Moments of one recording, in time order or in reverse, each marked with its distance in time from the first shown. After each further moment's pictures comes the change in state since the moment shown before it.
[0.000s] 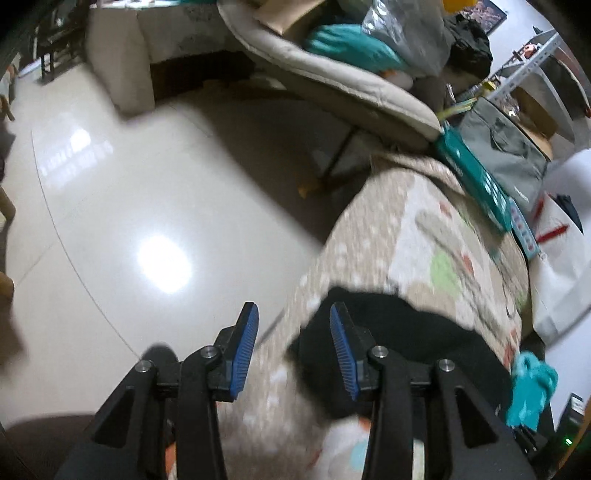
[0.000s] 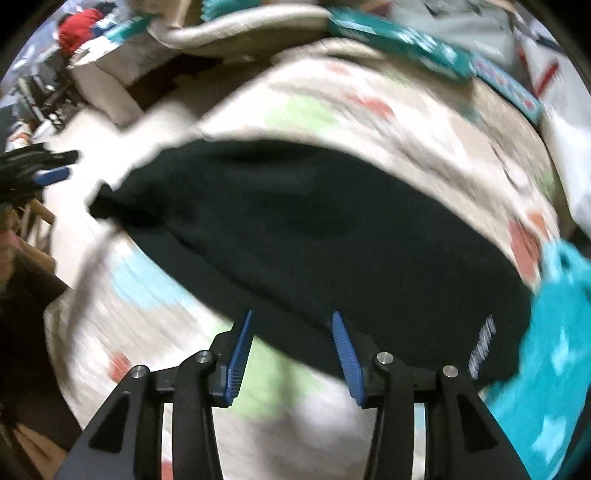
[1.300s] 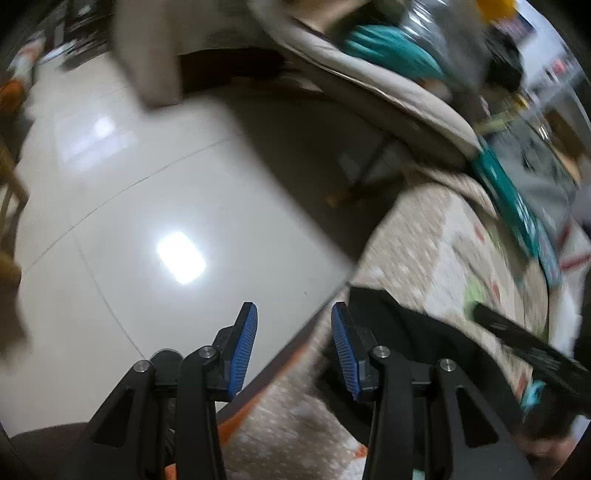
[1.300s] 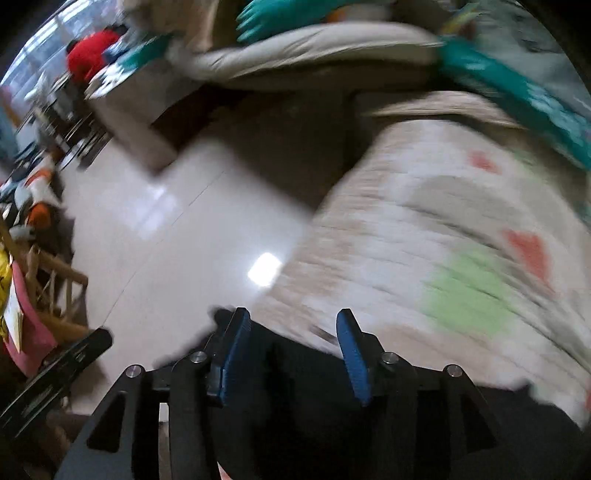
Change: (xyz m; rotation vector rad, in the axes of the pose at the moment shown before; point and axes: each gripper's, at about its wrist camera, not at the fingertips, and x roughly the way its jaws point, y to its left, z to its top) left arm 0.036 0.012 0.003 -0.045 0.026 0.048; right arm 0.094 0.081 0.207 0.052 -0.054 0.154
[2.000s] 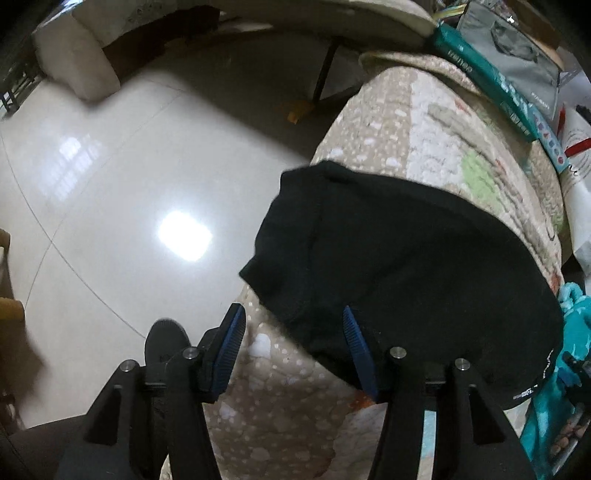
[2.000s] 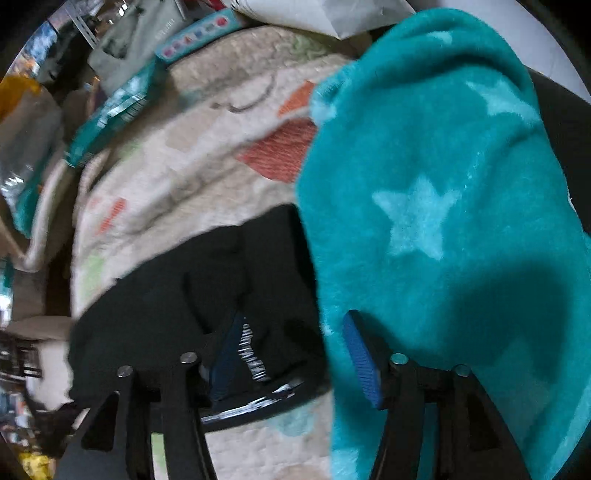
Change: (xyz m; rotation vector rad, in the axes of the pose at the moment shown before) left arm 0.043 -0.046 -0.053 0.232 0.211 0.037; right arm -0.162 -0.318 -0.235 0.836 -0.061 -0.279
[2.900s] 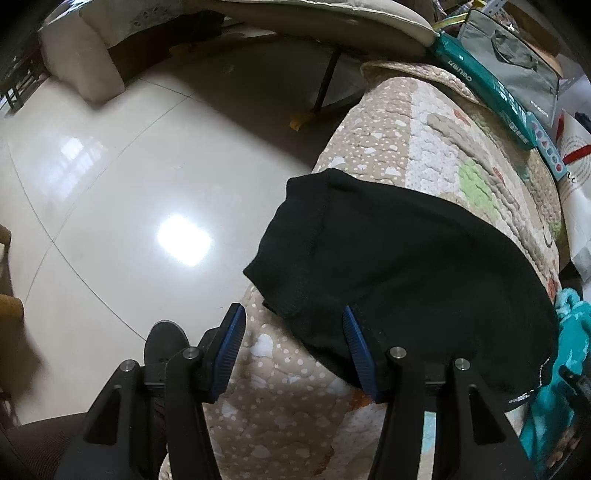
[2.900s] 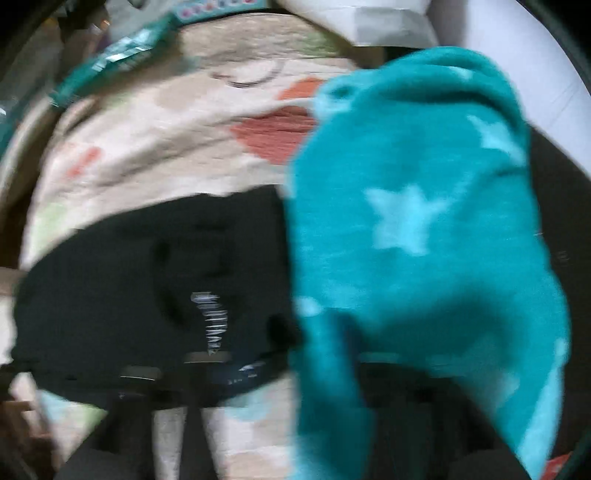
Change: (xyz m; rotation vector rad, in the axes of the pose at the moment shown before) left arm -0.003 0.001 -0.002 -0.023 -0.015 -0.006; right arm -0.019 -0.005 -0.022 -0.162 0.018 -0.139
